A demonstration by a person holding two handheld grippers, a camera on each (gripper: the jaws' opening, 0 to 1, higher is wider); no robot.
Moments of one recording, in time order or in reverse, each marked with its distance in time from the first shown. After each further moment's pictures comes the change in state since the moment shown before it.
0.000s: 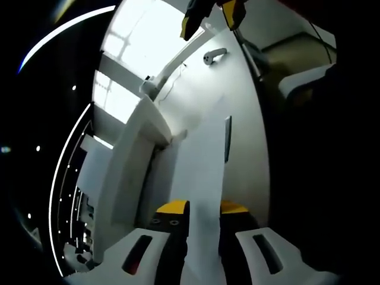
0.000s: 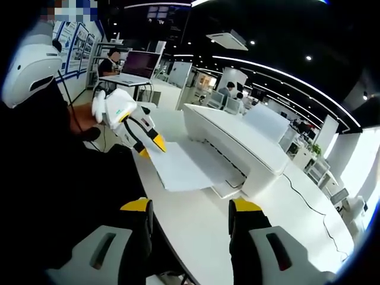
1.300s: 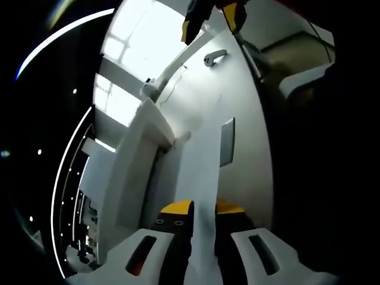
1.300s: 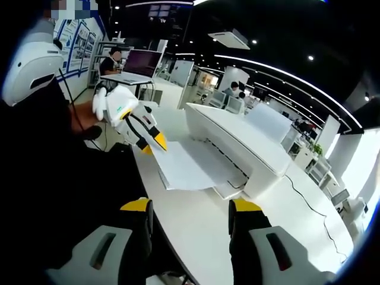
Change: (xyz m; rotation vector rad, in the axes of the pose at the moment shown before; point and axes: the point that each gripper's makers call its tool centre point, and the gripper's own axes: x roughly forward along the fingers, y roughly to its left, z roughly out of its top) left arm -0.003 0.006 0.002 0.019 -0.013 0.010; right arm 0.003 0.002 0.002 -0.005 0.011 0.010
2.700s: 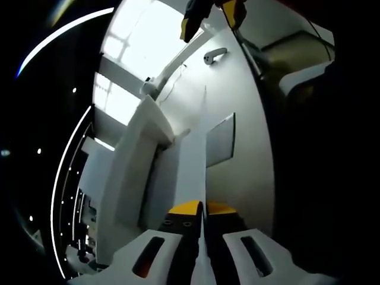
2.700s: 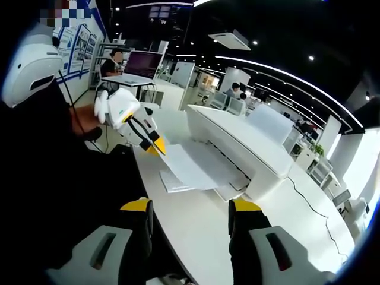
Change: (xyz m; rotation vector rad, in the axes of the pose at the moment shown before) left arm 0.001 0.000 -0.006 -0.003 0.007 0.000; right arm 0.003 -0.001 0.003 0.002 -0.012 0.010
